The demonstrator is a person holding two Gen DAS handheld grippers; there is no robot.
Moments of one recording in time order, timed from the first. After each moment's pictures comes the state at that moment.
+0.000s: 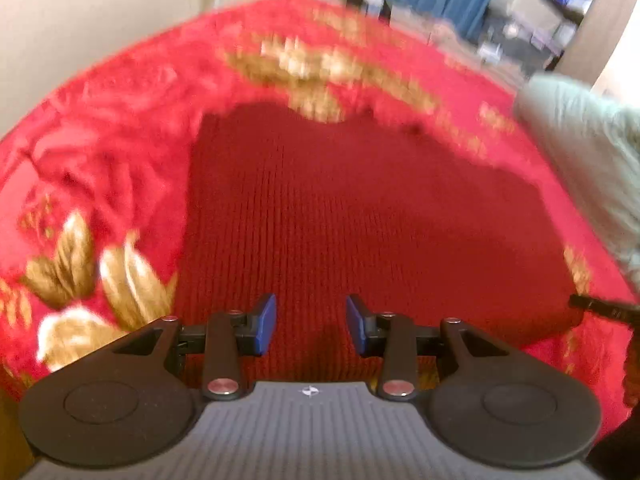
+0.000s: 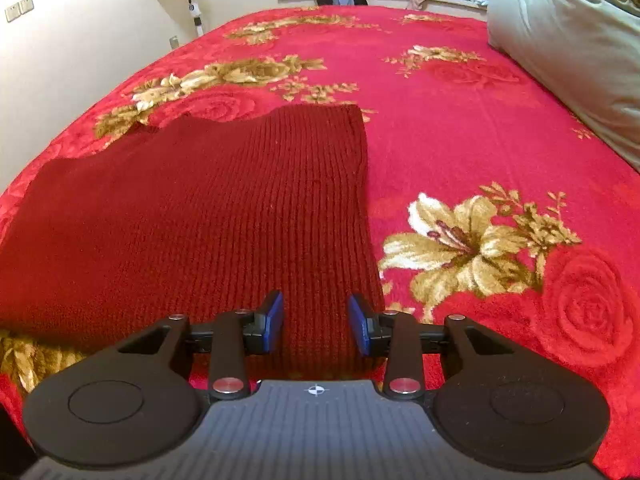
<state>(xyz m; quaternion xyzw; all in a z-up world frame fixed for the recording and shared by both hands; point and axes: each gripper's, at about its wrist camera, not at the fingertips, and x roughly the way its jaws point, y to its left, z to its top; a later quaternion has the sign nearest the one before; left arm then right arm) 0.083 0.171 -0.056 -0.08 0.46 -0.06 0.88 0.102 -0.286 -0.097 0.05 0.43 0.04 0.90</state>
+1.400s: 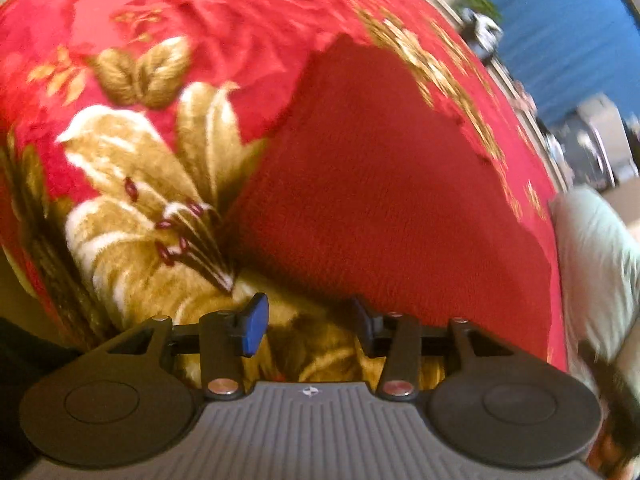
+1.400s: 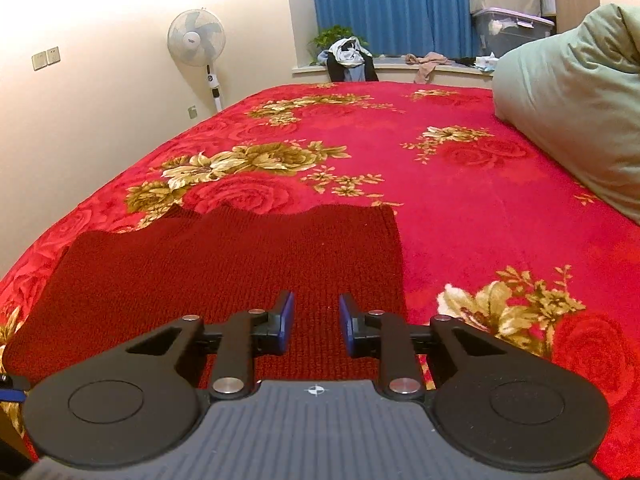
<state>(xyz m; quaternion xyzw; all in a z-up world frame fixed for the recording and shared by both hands) 0.040 0.216 -0.095 -0.34 0.46 0.04 0.82 0.089 -0.257 -0.045 0.06 0.31 0.05 0.95</state>
